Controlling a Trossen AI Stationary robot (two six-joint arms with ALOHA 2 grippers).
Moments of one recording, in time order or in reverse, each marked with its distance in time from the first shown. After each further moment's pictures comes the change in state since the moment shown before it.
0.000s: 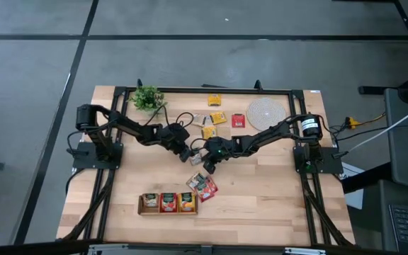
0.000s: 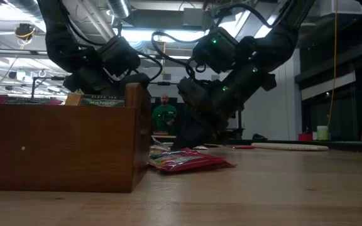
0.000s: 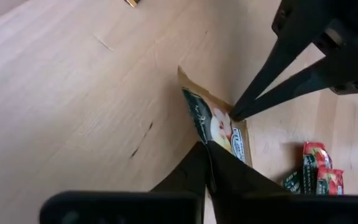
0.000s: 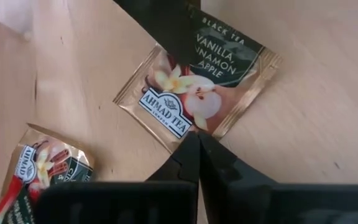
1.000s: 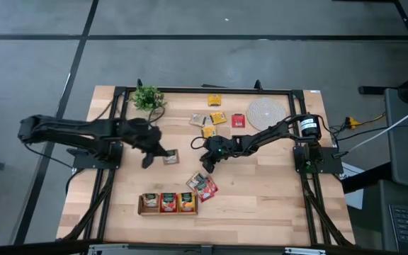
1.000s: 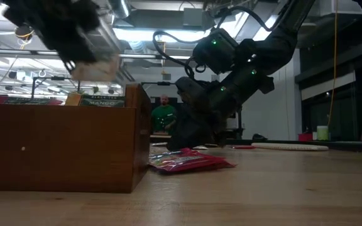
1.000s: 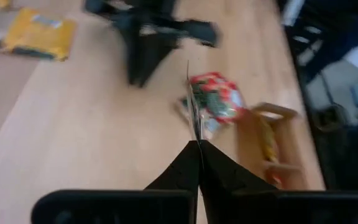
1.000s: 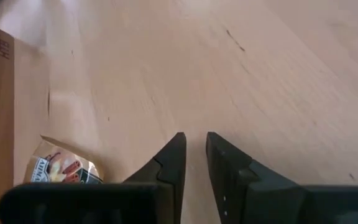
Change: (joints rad) left arm -0.135 -0.891 -0.012 -0.742 -0.026 0.414; right arm 0.003 0.002 -0.001 0.078 -0.049 0.049
